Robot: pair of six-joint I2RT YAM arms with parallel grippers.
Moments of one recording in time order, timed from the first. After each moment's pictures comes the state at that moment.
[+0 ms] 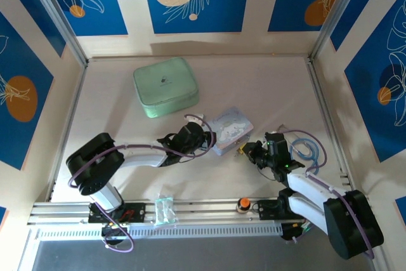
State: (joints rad) left arm -0.94 1.64 0.75 0.26 -0.17 -0.68; right arm 0.30 0.95 0.13 0.13 -0.34 1.14
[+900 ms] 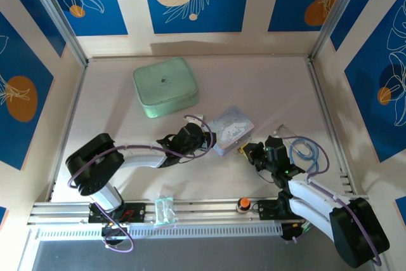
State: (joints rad) left arm -0.94 1.63 0.73 0.29 -0.16 -0.68; right arm 0.40 0.87 0.09 0.16 -0.19 1.36
